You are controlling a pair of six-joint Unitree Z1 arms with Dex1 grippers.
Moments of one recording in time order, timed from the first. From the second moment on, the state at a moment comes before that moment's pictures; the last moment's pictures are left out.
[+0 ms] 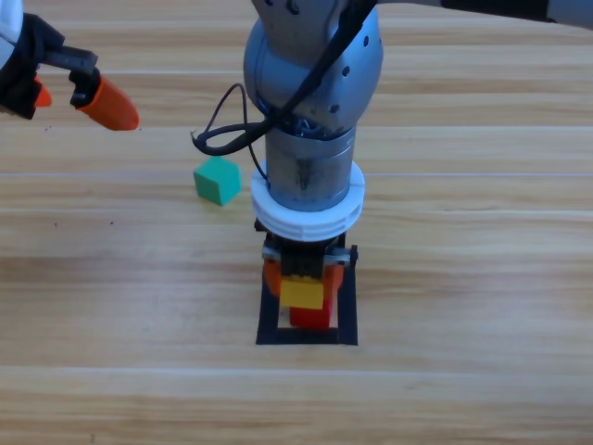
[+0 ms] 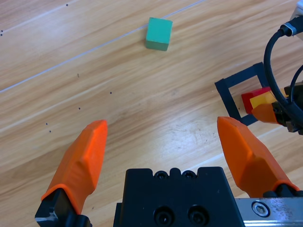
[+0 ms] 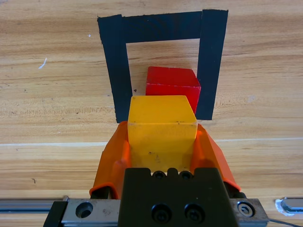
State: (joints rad) arm 0 -0.51 1.51 -1.27 0.73 0.07 -0.17; arm 1 1.02 2.54 -2.41 1.41 0.02 1.08
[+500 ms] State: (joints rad) arm 0 -0.51 1.53 -1.25 0.68 0.07 -0.17; arm 1 1.02 2.54 -2.41 1.42 0.00 1.08
